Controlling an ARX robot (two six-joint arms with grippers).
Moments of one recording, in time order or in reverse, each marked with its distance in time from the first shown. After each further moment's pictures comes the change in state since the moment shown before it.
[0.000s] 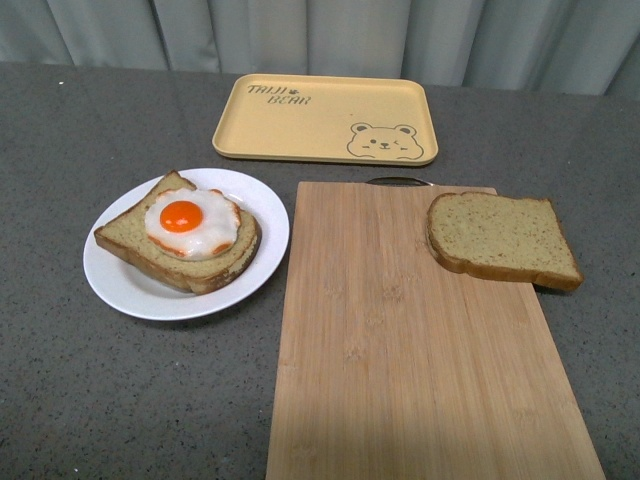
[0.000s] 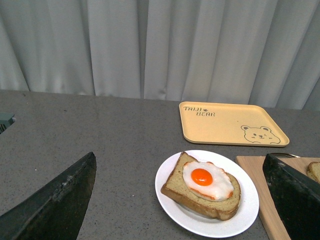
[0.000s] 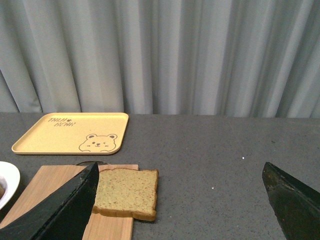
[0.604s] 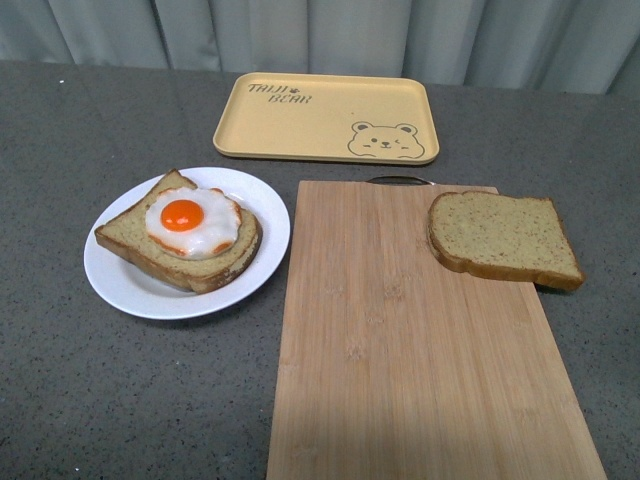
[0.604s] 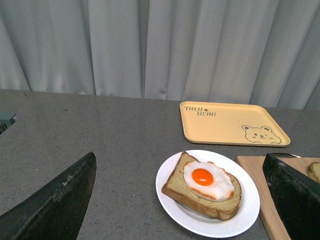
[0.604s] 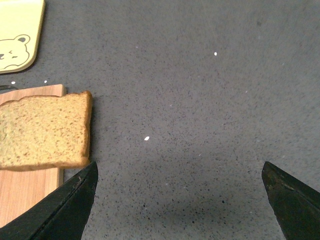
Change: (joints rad) left arm 0.000 0.000 0.000 0.000 -0.001 0.000; right arm -0.282 1.277 0.366 0.351 -0.125 -0.054
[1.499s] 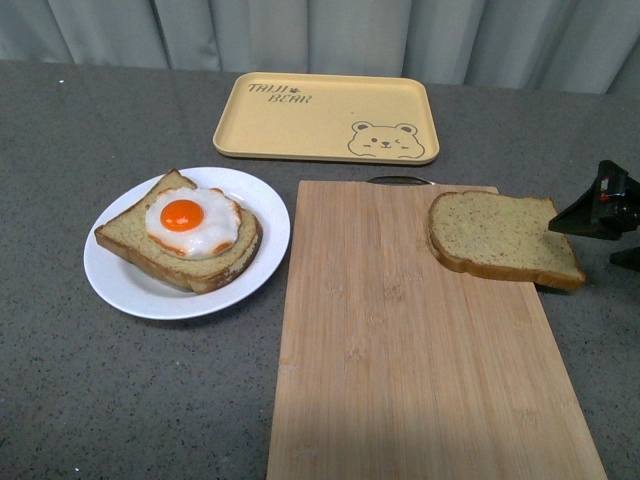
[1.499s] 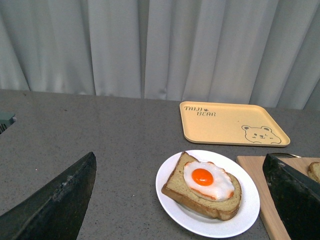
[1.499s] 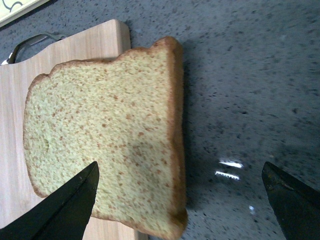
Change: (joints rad) left arm 0.000 0.000 0.000 0.000 0.000 0.000; right arm 0.142 0.839 0.621 -0.243 -0.343 0.225
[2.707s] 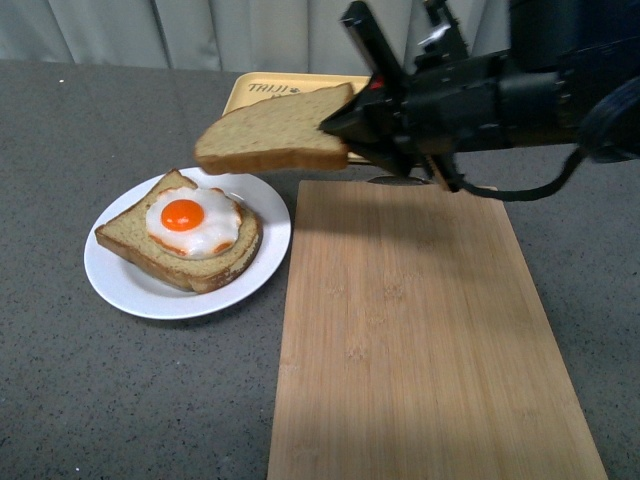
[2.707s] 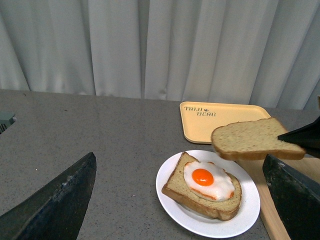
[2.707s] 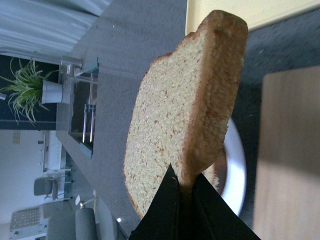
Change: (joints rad) left arm 0.000 0.000 0.000 0.000 0.000 0.000; right arm 0.492 0.011 0.126 0.371 -0.134 0.685
